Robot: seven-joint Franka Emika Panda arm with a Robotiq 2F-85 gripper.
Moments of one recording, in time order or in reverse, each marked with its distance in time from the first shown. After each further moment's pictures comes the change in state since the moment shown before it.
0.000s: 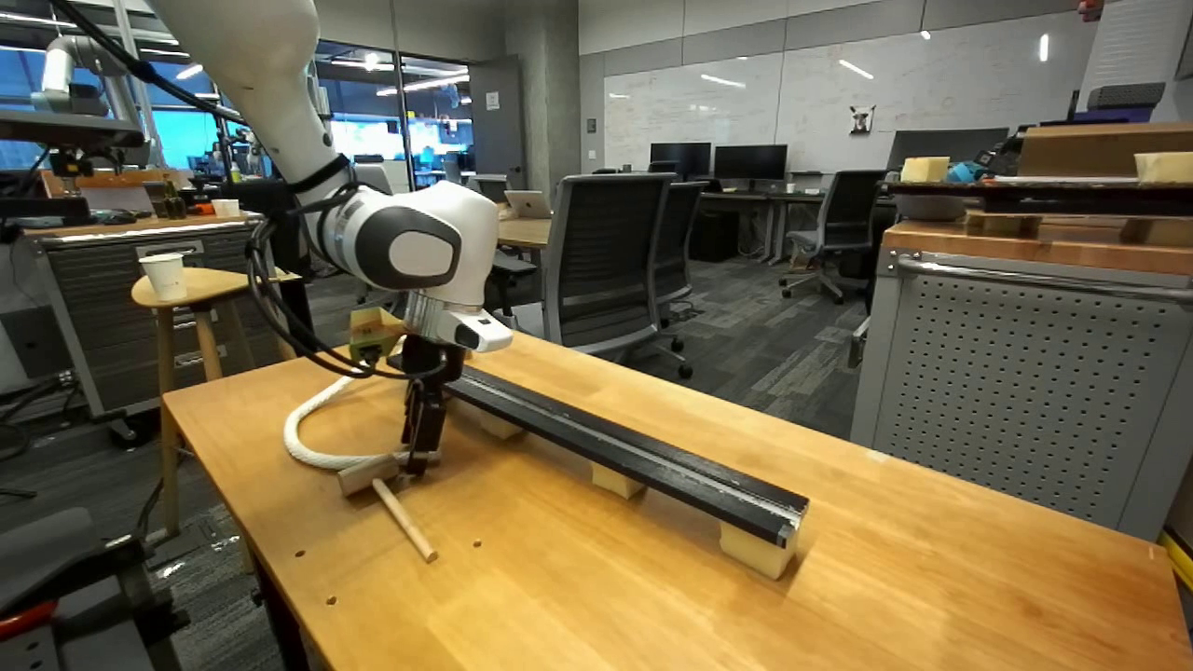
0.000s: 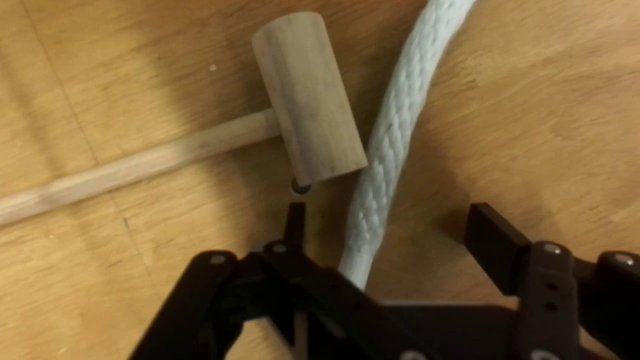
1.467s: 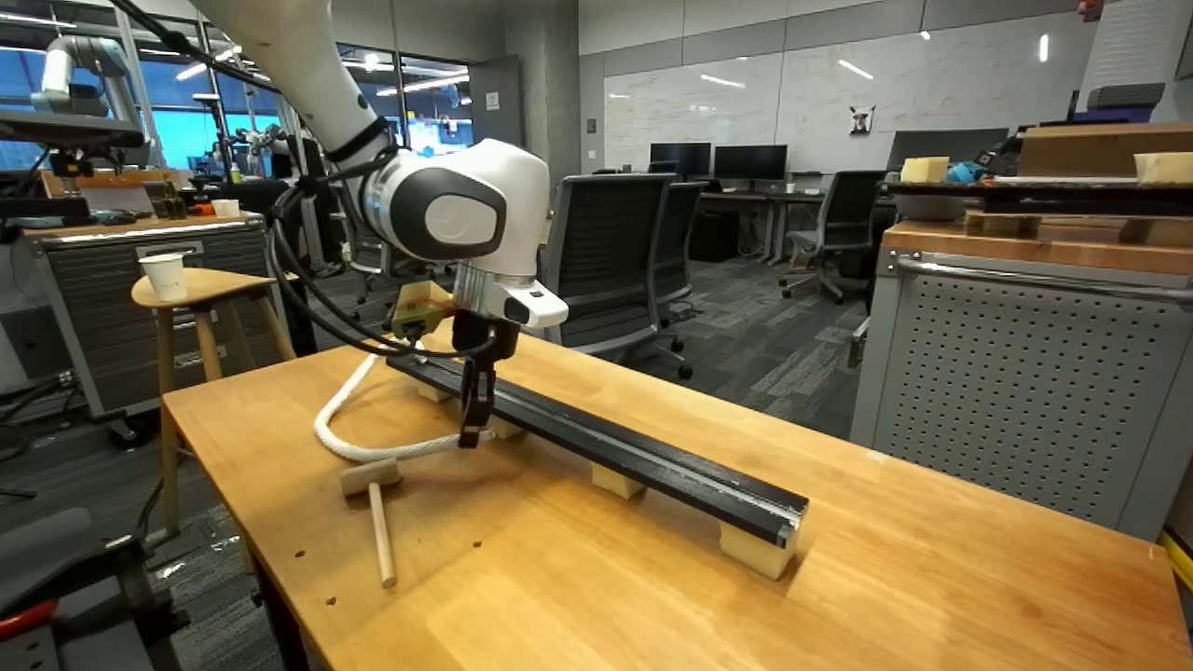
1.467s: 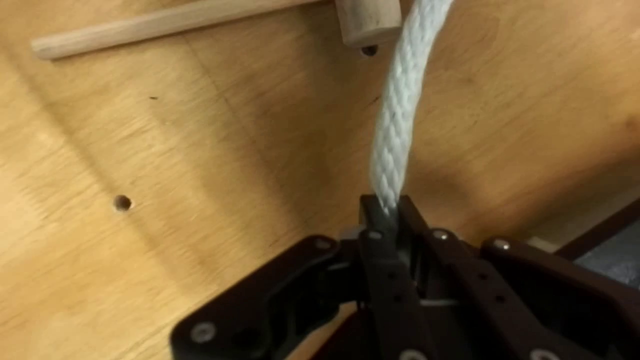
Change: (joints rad) arm -0.067 -0.068 -0.079 0.026 0.033 -0.016 -0.006
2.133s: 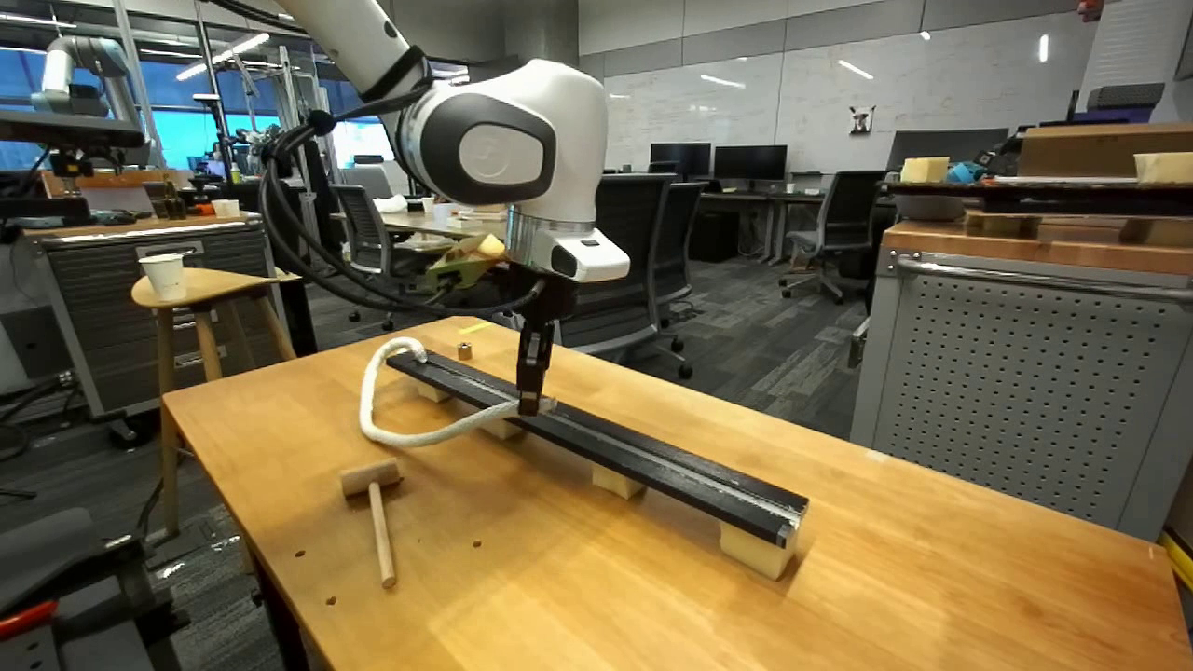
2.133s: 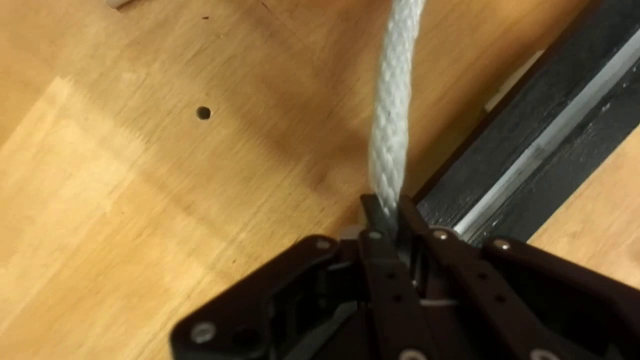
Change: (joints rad) arm -0.067 -0.091 -0.079 0.029 0.025 -0.030 0.115
